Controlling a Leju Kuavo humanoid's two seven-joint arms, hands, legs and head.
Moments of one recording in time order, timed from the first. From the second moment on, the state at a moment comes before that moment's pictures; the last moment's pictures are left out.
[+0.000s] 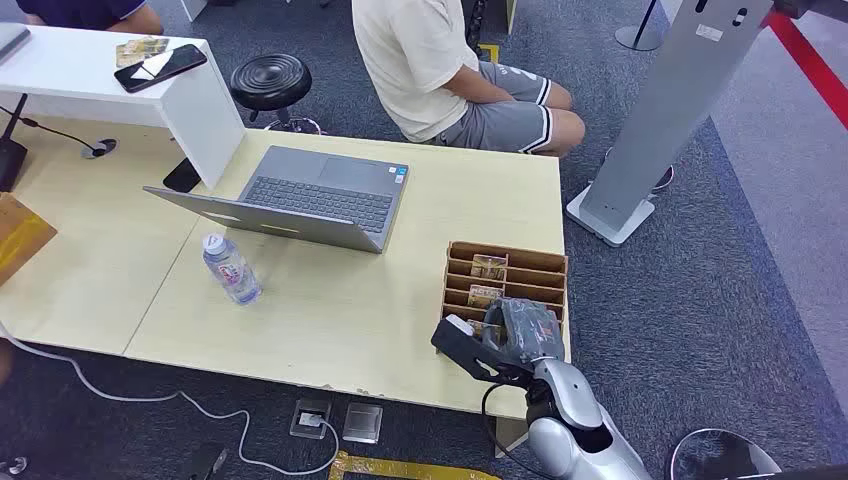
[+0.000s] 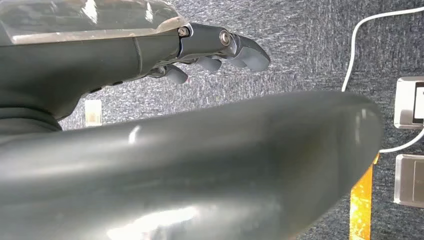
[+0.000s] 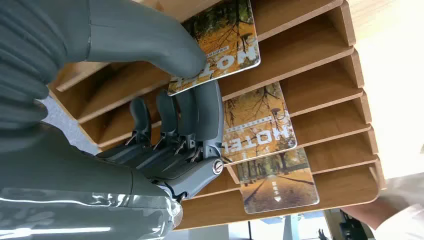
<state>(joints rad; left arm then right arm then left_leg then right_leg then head) -0.10 0.17 -1.11 -0.22 1.27 0.23 -0.11 -0.35 -0.12 0.85 -1.33 0.76 -0.10 0.50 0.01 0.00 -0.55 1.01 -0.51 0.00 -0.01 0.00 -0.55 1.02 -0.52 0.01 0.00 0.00</state>
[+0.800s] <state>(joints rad) -0.10 0.17 -1.11 -0.22 1.26 0.23 -0.13 -0.35 -0.12 0.85 -1.34 0.75 -0.10 0.50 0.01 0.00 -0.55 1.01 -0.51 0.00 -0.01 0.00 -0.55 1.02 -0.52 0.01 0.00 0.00</state>
